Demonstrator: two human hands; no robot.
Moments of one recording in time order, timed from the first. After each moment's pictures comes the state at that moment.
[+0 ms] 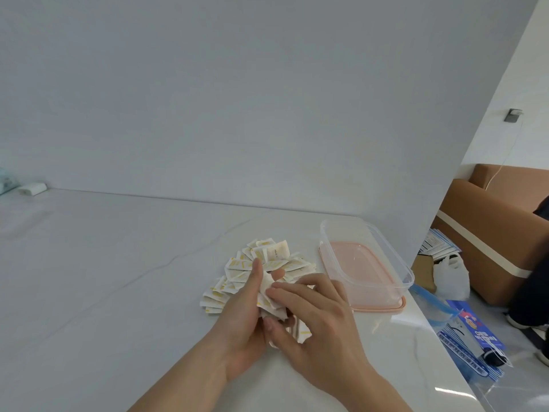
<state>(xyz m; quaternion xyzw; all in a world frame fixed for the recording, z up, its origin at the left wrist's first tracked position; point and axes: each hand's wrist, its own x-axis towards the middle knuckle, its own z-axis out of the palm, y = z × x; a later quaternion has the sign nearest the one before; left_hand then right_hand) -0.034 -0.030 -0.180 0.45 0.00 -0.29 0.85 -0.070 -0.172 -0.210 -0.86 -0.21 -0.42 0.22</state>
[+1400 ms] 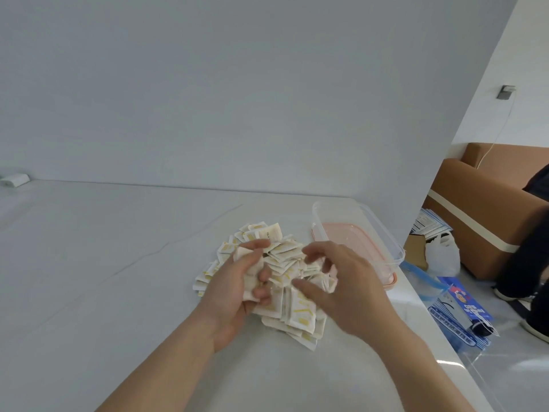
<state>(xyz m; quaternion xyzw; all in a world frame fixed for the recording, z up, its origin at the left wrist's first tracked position) -0.027 -0.026 -0.180 0.51 -0.05 -0.20 0.83 -0.073 -0.221 -0.182 -0.92 -0.08 -0.25 0.28</state>
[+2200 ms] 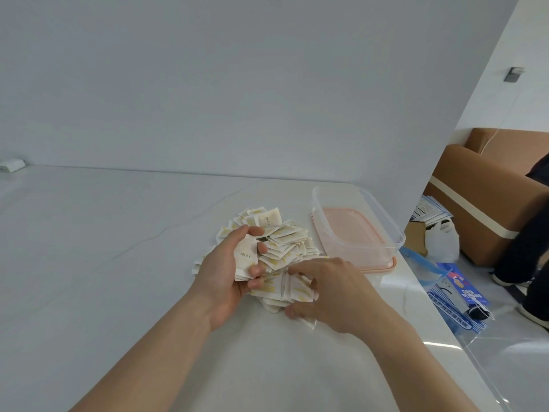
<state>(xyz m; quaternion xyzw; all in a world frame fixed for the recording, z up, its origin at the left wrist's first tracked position) -0.021 -0.022 -0.183 0.50 -0.01 -0.21 0.84 -0.071 -0.215 -0.195 -0.99 -0.07 -0.06 0.15</state>
